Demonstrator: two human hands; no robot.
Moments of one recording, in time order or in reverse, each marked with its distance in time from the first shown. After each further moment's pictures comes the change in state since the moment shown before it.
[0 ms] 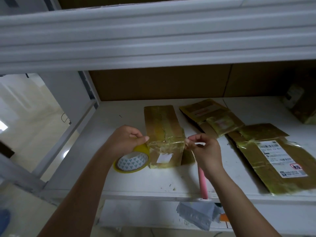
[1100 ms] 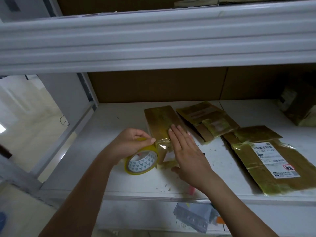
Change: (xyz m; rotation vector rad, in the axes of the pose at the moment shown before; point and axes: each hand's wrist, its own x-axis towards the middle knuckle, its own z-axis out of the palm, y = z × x) left_hand -0.007 0.012 0.014 -0.206 -0.144 0.035; right_hand -0.024 -0.012 -0.001 -1.137 -0.437 -0.700
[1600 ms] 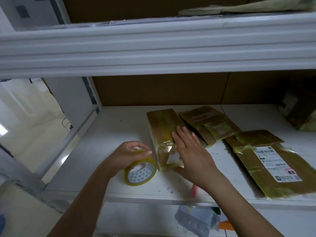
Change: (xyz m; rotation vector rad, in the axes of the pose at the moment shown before) left_hand -0.005 -0.045 -0.002 -0.101 -0.017 -0.052; right_hand 0.001 0.003 -0.010 -0.012 0.043 -0.006
